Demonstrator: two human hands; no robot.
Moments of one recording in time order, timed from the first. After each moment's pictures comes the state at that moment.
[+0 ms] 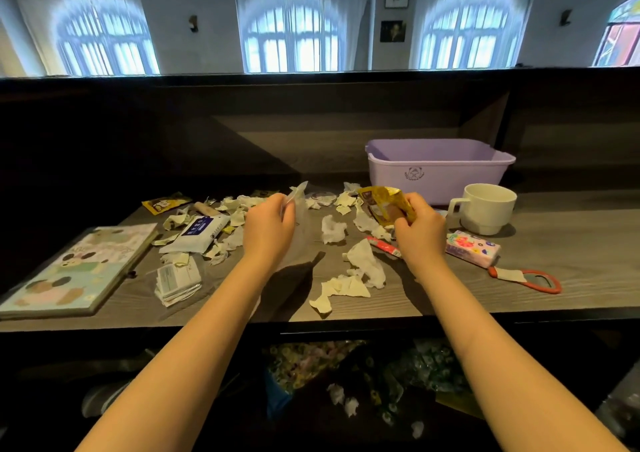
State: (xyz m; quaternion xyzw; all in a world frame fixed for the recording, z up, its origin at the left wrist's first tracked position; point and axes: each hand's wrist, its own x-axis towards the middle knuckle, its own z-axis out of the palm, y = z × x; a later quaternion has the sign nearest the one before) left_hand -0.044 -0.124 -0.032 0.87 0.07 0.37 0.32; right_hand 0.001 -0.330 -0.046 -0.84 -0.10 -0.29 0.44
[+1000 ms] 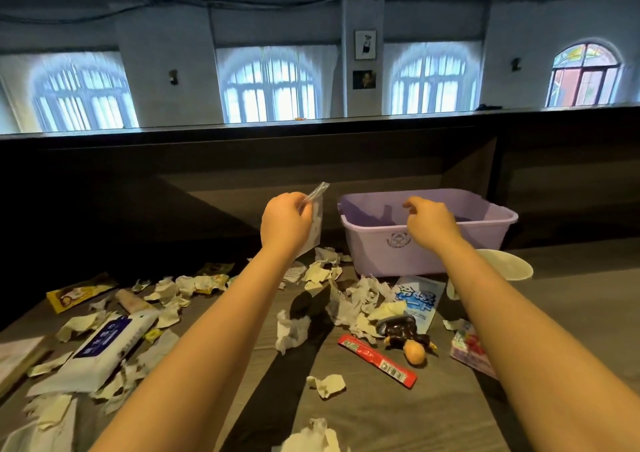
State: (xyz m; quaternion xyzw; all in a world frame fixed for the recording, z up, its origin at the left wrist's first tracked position) left_hand 0.152 -0.169 0.030 0.87 0.03 0.36 0.35; right_hand 0.214 -0.382 0.016 -0.94 -0.02 -0.20 0.29
